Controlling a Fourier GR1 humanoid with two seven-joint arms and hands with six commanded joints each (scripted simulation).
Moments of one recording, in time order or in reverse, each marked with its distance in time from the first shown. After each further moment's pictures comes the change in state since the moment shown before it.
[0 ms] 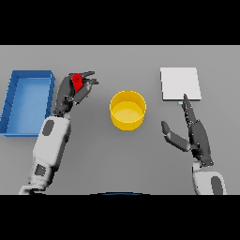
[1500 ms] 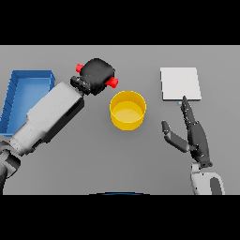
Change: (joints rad) left arm -0.418 0.310 -0.746 0.032 -0.733 -0.310 0.301; right arm 0.014 0.018 0.001 -0.001 -0.005 -0.003 0.023
